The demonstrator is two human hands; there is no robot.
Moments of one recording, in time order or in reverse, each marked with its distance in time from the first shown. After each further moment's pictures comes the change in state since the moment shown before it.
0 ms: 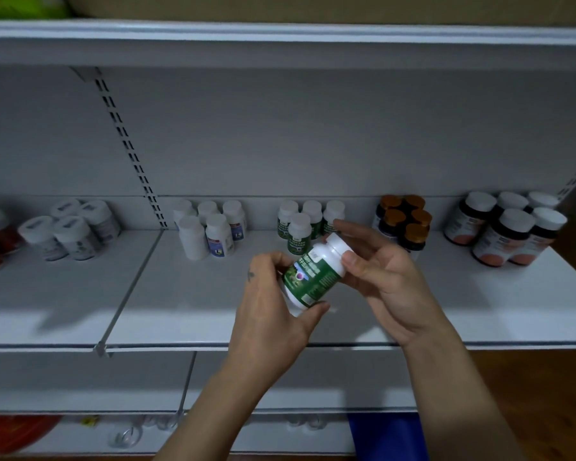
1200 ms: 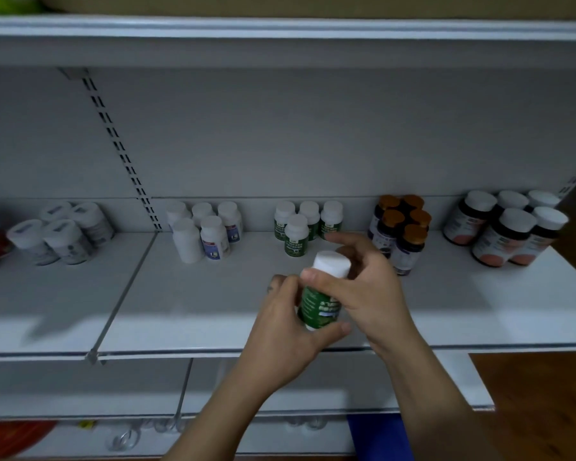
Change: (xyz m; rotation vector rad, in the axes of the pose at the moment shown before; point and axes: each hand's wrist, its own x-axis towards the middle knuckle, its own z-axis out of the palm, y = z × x) left_hand 0.006 -0.011 0.020 -0.089 -0.246 -0.081; right_hand 0.001 0.007 0.023 -0.398 0.263 -0.011
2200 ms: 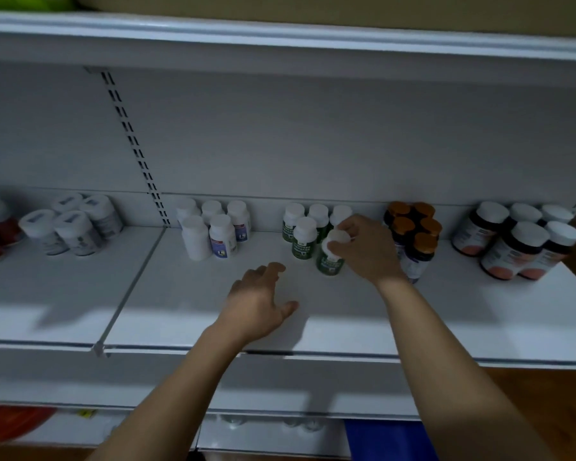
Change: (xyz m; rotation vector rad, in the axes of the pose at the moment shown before) left_hand 0.051 -0.065 -0.025 0.571 -0.062 -0.029; right_hand 0.108 0.039 -0.016 -0.771 0.009 -0.025
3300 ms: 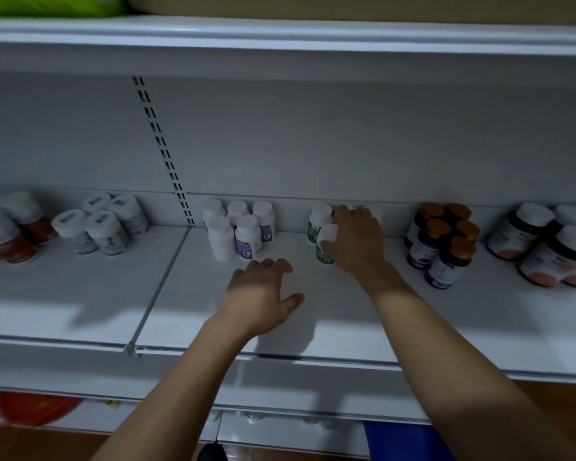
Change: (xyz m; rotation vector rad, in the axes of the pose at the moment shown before) left_hand 0.003 -0.022 -0.040 0.190 -0.023 -0.001; right_hand 0.035 -0.030 0.059 -0.549 0.037 -0.191
